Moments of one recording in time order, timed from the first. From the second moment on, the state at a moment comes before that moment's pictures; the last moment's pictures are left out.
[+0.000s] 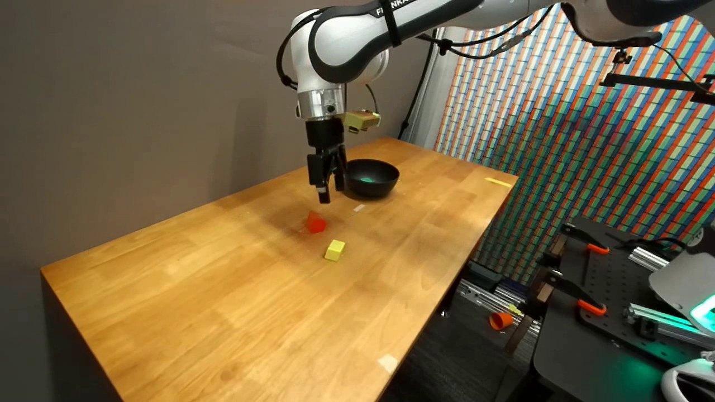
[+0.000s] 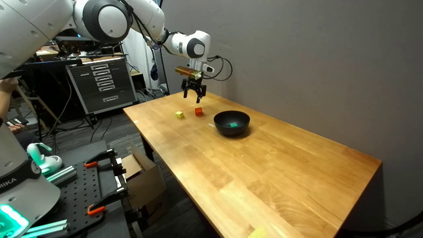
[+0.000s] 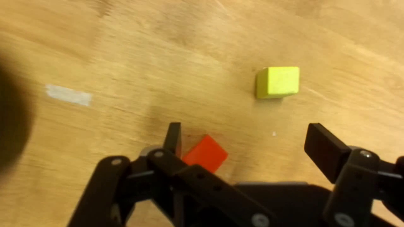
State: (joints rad) arm 0.26 1.00 0.19 -1.10 -0.02 1.84 -0.04
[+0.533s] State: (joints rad) arm 0.34 1.13 0.19 -1.02 -0.08 1.90 -0.14
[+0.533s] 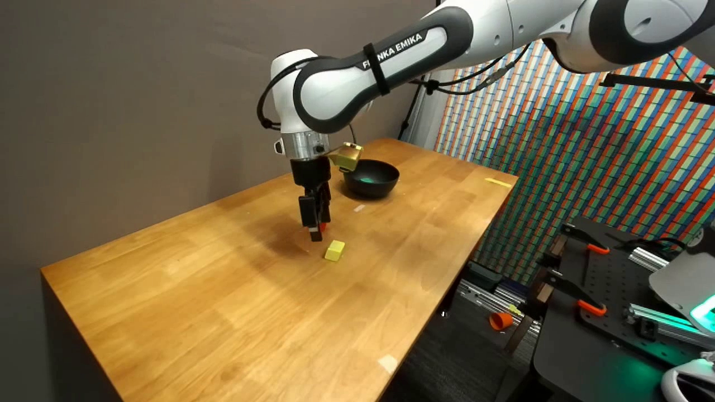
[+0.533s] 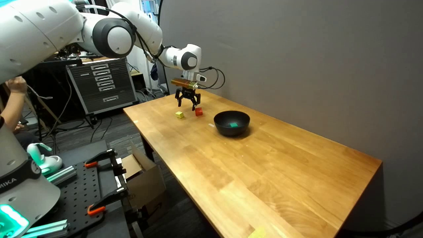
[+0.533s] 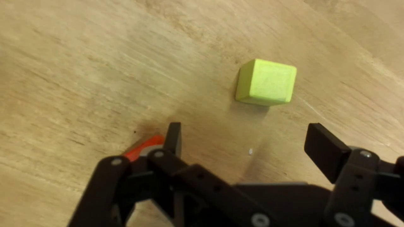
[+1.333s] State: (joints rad) arm 0.41 1.20 0.09 -0.91 -0.28 2.03 -0.15
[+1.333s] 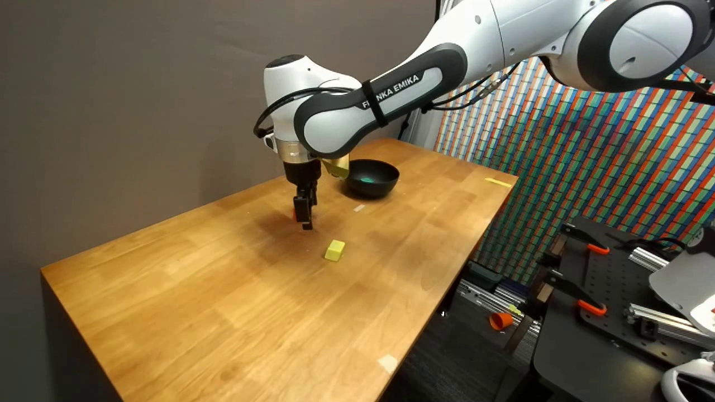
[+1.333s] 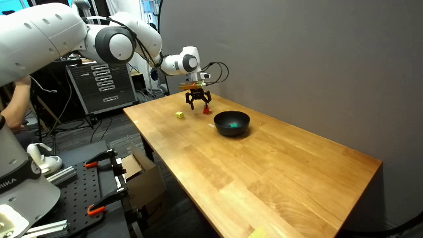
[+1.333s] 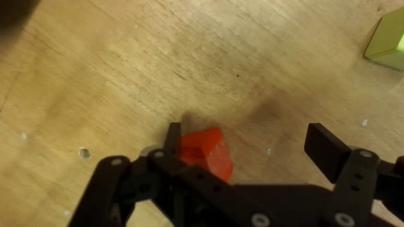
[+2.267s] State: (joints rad) arm 0.42 1.32 0.04 -0.77 -0.30 2.05 -0.15
